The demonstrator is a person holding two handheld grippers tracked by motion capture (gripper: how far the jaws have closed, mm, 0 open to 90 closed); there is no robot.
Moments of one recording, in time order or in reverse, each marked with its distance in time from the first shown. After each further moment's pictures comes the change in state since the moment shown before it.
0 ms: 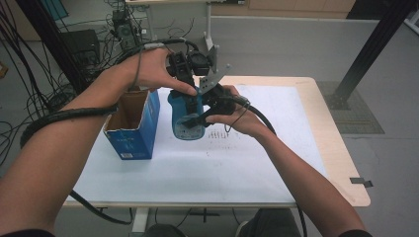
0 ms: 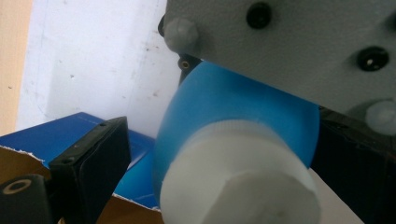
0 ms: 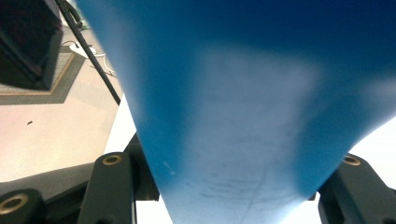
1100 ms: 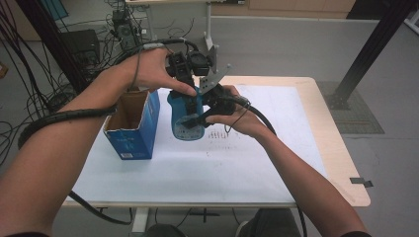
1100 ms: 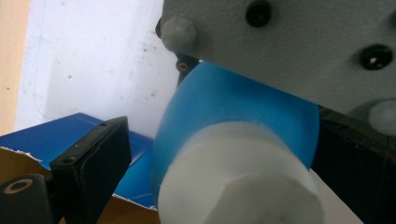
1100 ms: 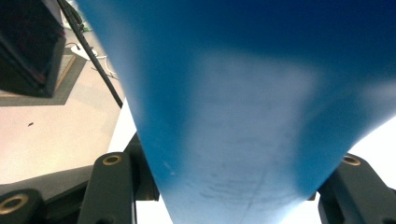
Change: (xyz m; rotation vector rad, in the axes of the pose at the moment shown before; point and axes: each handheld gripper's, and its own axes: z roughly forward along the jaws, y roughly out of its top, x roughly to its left) left arm -0.003 -0.001 -0.002 -0.011 -0.004 0.000; right arm 0.003 0.002 -0.001 -0.010 -0.002 -0.010
